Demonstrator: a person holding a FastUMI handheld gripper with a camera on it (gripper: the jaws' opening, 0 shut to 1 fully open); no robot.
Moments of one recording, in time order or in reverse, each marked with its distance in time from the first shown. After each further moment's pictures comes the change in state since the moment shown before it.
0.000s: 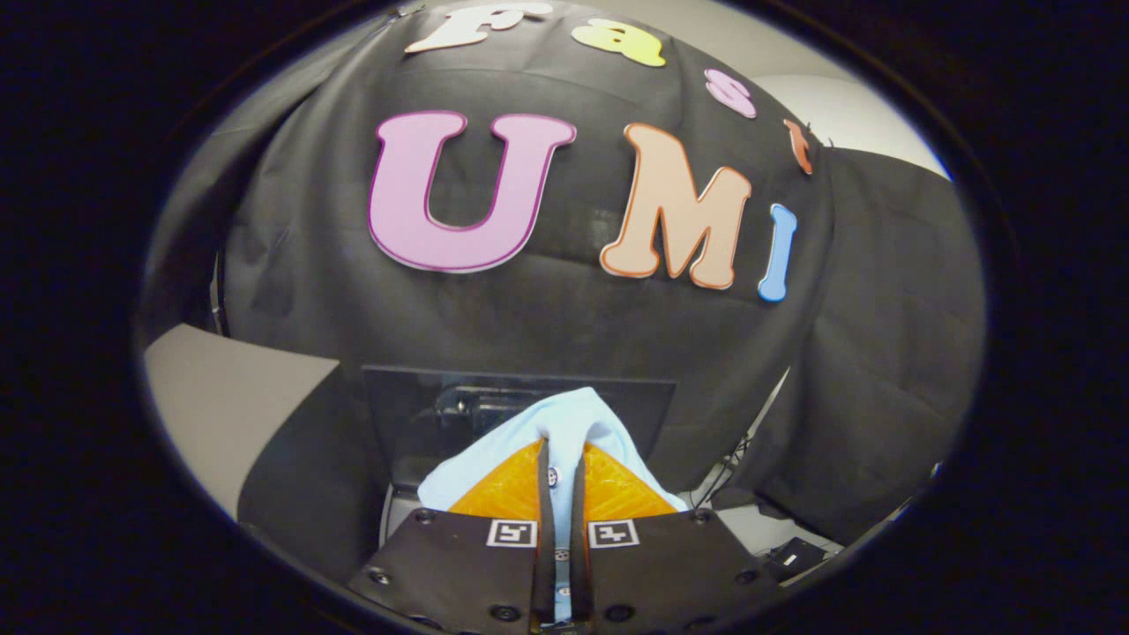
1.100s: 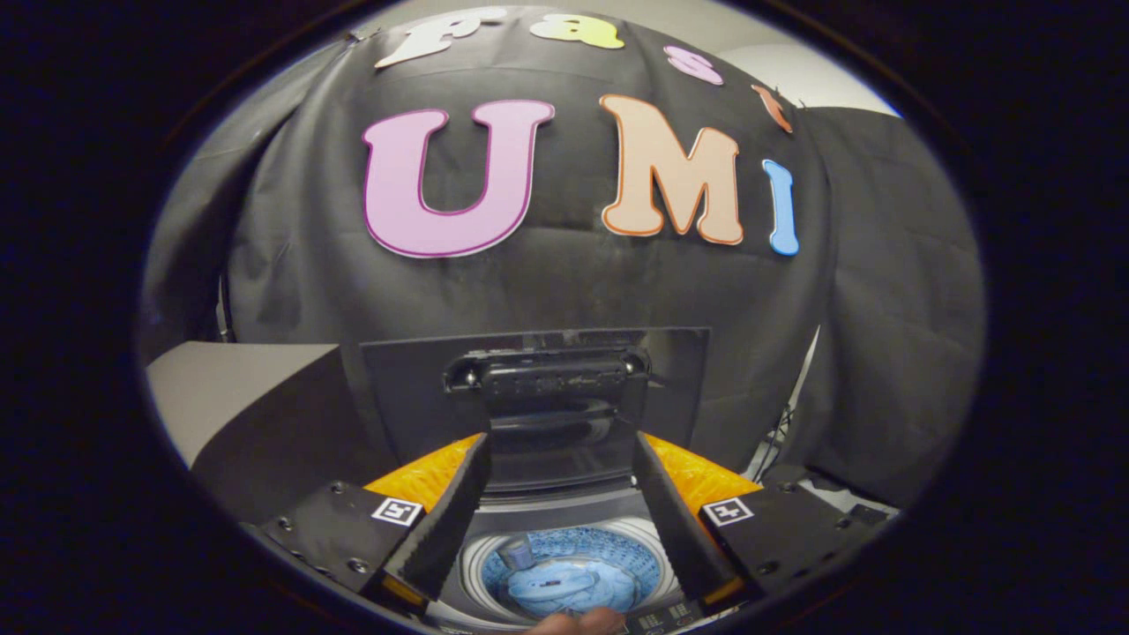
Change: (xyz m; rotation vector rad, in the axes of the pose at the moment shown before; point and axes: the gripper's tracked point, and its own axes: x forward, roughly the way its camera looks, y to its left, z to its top) arm 0.012 0.012 -0.021 0.155 -0.084 0.052
